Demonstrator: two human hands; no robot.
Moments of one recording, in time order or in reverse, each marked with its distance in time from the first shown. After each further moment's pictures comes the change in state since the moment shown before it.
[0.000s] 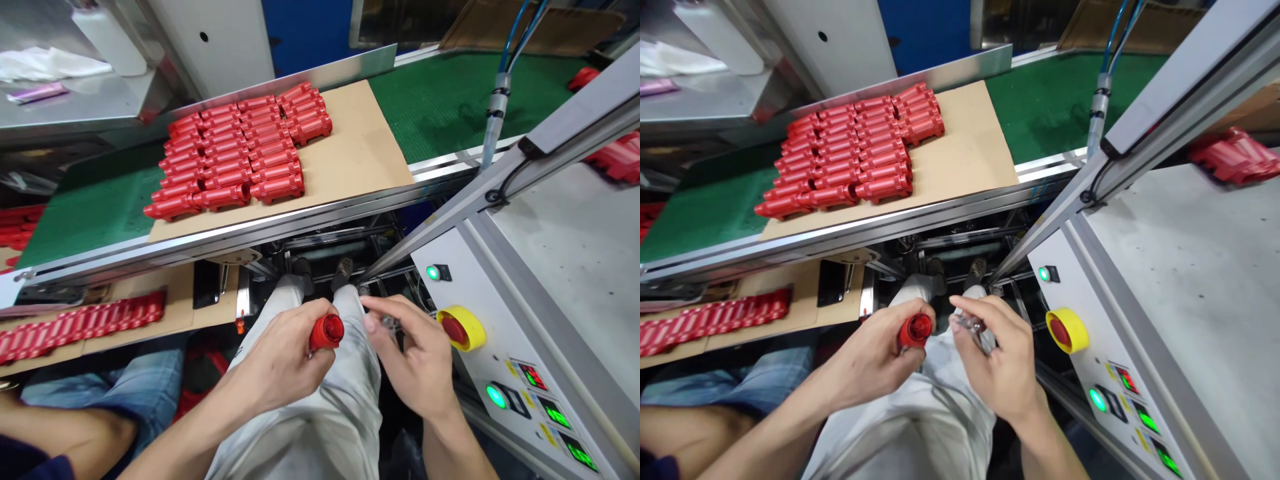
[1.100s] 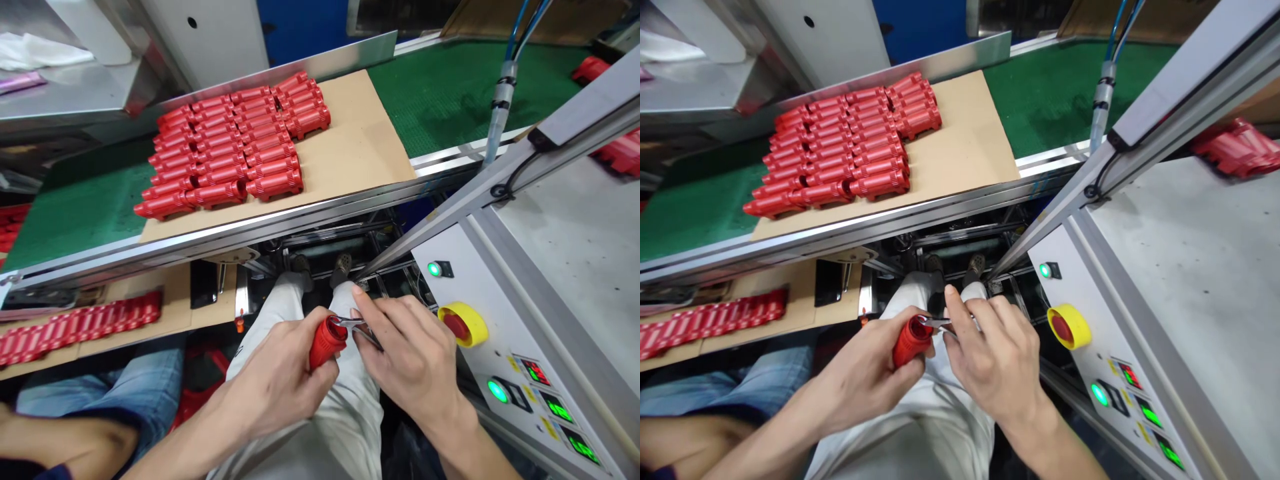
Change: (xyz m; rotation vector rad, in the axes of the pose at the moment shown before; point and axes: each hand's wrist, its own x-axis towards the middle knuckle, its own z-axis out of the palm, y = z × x) left_hand -0.015 0.001 0.001 -0.020 -0.079 -0.085; right_hand 0.005 -0.009 0.004 -0.782 -0.046 -0.390
